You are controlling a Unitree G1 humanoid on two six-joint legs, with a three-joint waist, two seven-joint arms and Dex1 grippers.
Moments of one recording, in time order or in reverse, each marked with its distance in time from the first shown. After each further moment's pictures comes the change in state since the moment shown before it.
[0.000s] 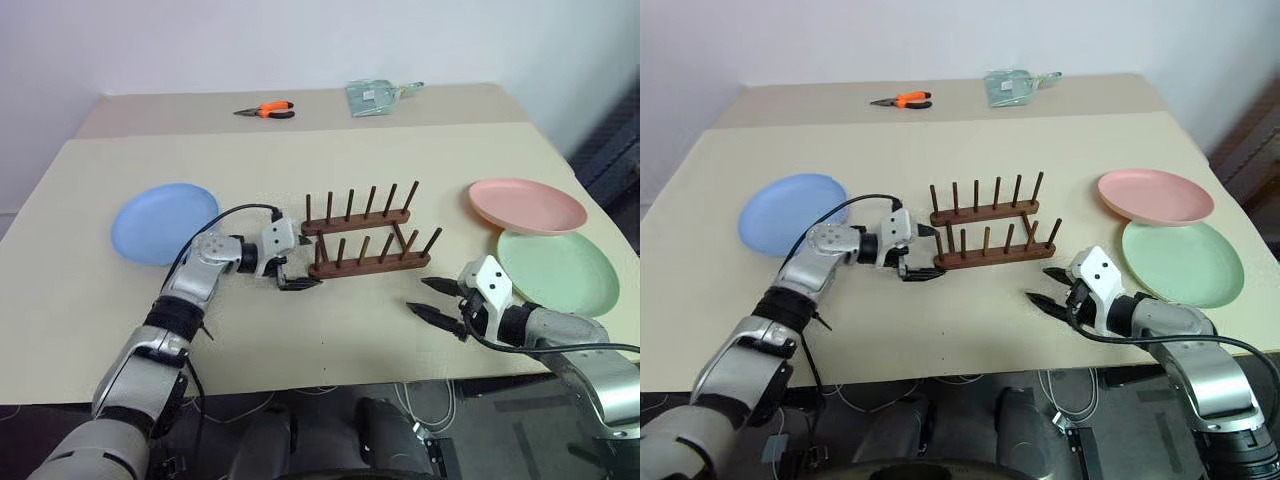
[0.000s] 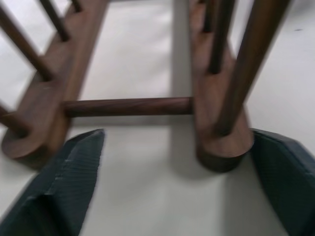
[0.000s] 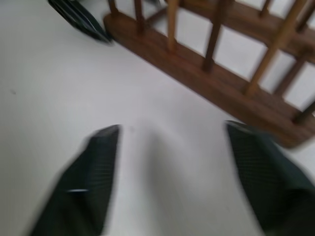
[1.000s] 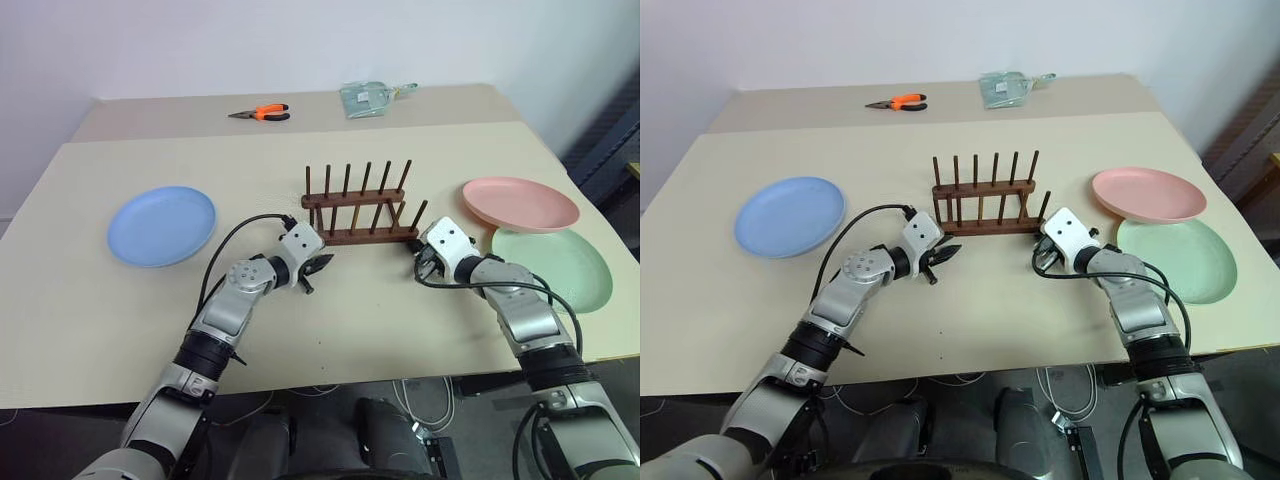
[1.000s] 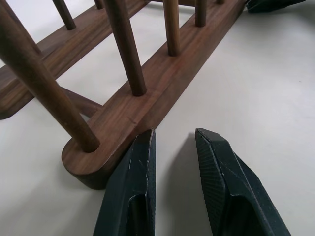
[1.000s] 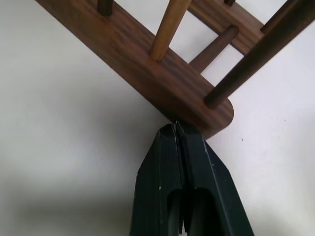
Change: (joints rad) left arm 0.144 -0.176 -0.038 -0.286 0.052 0.259 0.494; right arm -0.426 0.120 0.197 0.556 -0.353 -0.291 -0.145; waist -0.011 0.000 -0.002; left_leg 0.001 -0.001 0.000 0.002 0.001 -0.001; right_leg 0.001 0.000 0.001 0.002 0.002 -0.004
